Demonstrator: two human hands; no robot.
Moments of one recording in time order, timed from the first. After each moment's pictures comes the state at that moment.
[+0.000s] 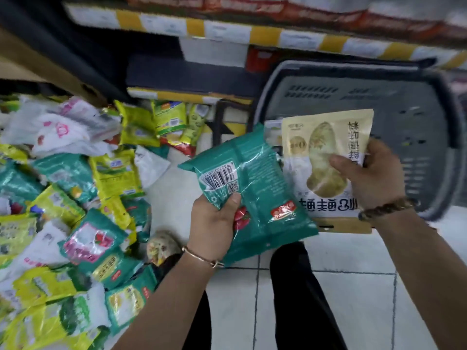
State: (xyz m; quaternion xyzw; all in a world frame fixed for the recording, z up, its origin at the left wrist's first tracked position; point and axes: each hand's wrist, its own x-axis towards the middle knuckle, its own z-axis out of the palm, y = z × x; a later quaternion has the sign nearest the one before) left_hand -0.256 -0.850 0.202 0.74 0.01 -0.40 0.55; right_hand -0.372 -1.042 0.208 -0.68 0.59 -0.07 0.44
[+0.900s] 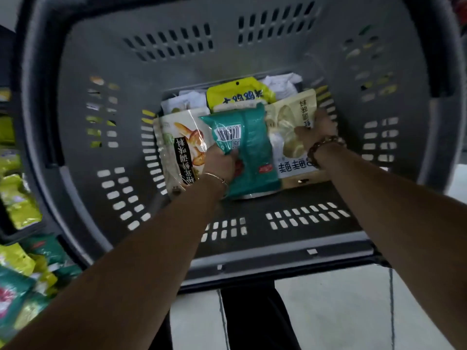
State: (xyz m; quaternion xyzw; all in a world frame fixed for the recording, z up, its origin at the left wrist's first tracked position) left_hand -0.384 -1.114 -0.059 0.77 0.02 -0.51 0.38; right_hand -0.505 -1.258 -0.079 -0.60 0.69 0.09 0.41
